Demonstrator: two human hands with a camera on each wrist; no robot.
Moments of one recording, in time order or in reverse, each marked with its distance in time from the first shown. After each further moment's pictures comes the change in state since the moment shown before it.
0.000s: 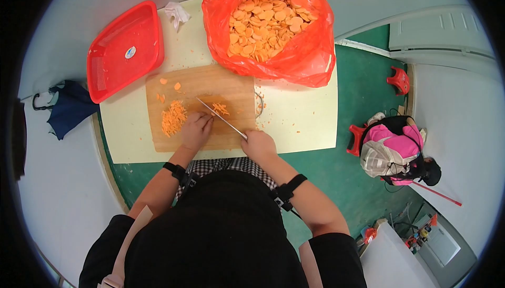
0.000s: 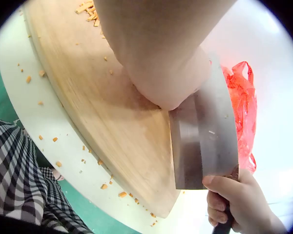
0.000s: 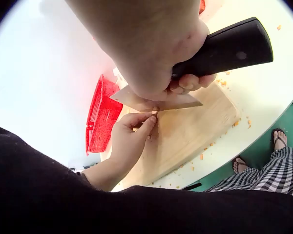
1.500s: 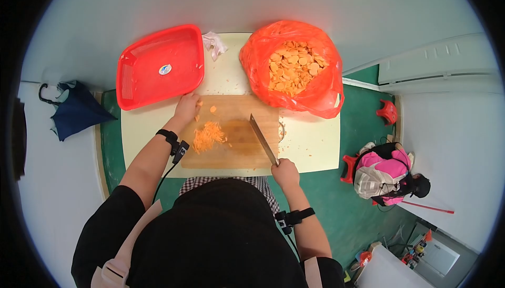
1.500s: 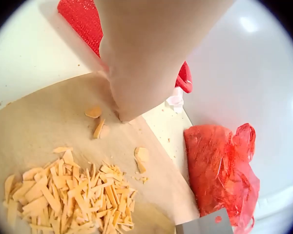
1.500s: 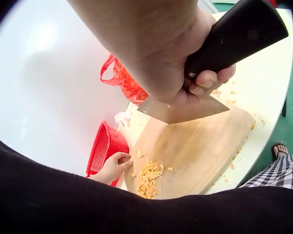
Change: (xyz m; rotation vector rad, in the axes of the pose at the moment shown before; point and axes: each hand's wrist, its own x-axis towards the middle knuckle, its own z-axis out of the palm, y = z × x) left_hand 0.098 -0.147 -0.079 0.092 -0.277 -0.112; right_hand -0.038 -0.045 -0.006 0.000 0.135 0.428
